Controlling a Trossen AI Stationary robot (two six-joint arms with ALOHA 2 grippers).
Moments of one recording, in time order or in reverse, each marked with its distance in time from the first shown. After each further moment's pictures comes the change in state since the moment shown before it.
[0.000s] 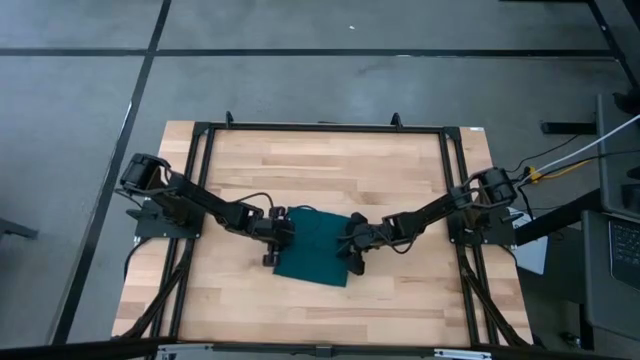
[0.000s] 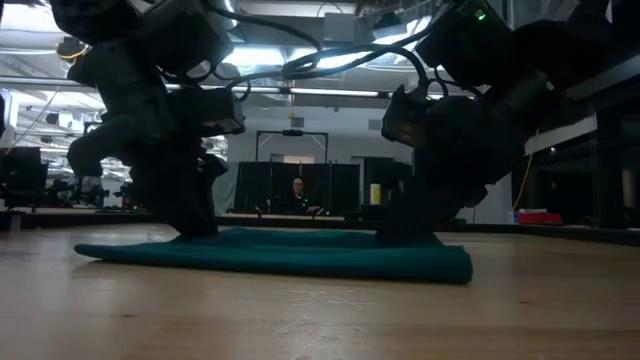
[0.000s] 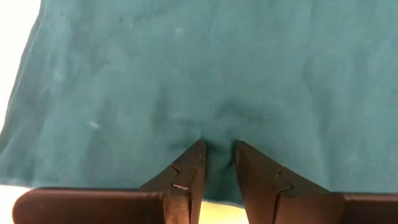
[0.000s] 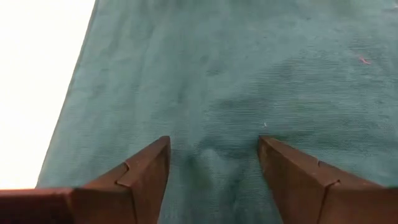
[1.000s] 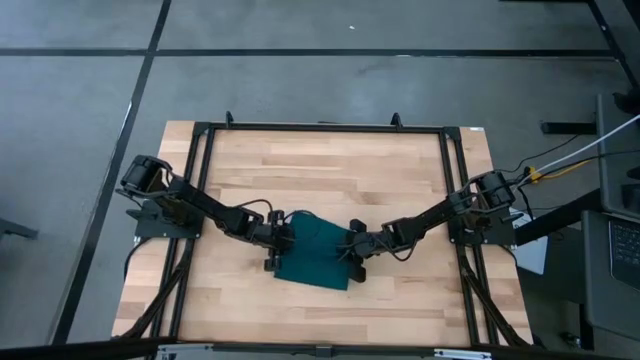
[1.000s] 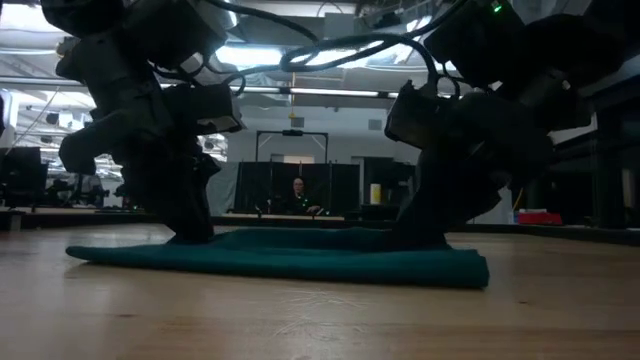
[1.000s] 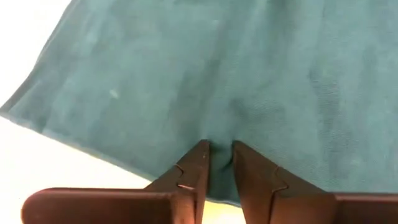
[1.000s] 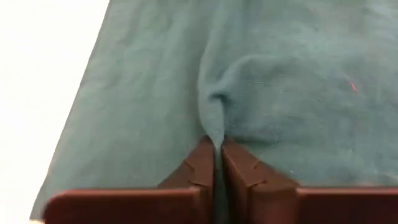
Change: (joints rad) left arm -0.055 0.032 -0.001 -0.010 -0.051 -0.110; right arm 0.065 0.048 0.003 0.009 0.001 -0.001
